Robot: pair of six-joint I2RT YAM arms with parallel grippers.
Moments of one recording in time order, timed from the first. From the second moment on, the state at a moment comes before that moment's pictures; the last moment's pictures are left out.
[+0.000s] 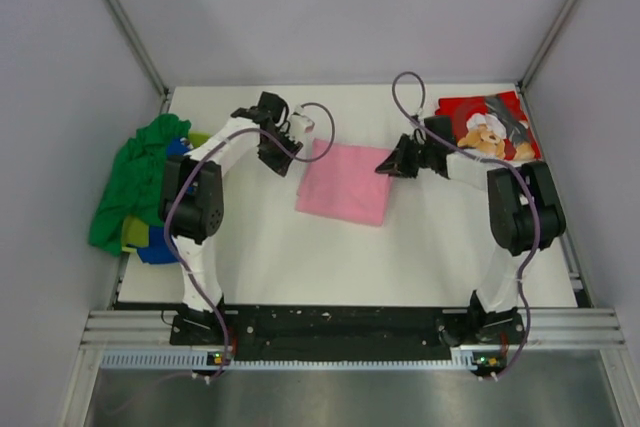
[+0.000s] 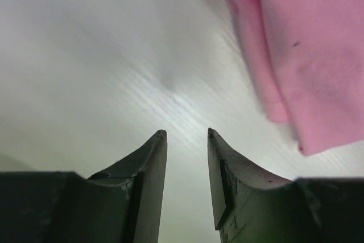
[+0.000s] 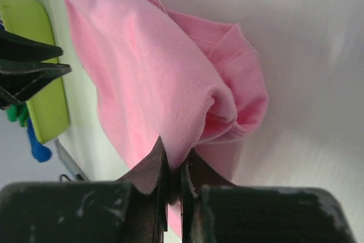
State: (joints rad) left arm -0.32 2.04 1.60 -0.77 0.19 0.42; right arm 0.23 1.82 0.99 0.05 -0.57 0.71
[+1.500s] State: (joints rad) left arm -0.22 1.81 1.56 -0.88 0.13 0.50; right arm 0.08 2.06 2.08 -0.85 0.40 -0.71
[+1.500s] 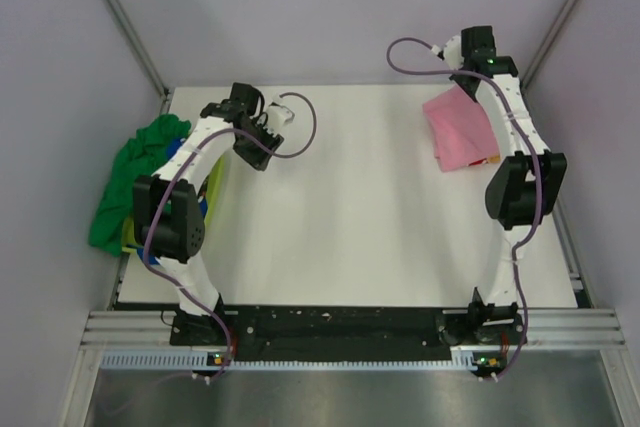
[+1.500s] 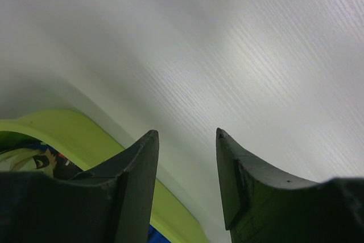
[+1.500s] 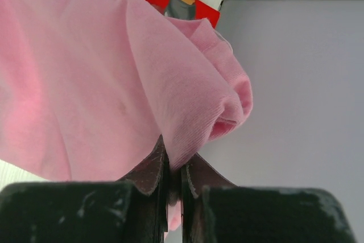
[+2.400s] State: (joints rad) left arm -0.22 1.82 1.59 -0.91 0.14 0.52; right arm -0.07 2.21 2.10 -0.66 0.37 -0.82
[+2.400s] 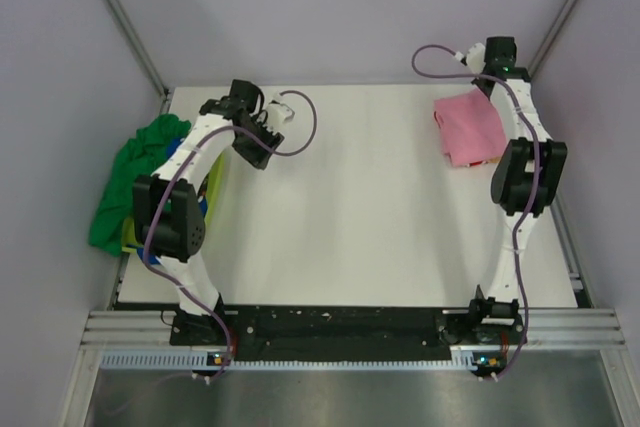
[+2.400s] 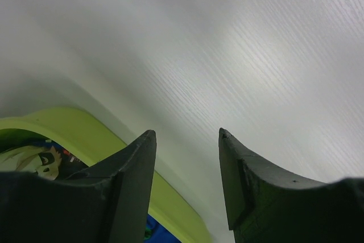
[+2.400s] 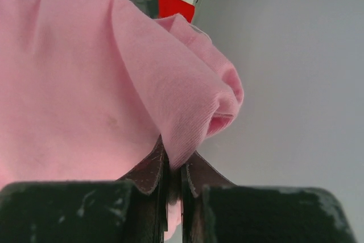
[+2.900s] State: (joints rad) left arm -0.22 1.84 1.62 -0.95 0.11 0.52; right arm -0.14 2.30 2.12 -0.14 0.58 -0.84
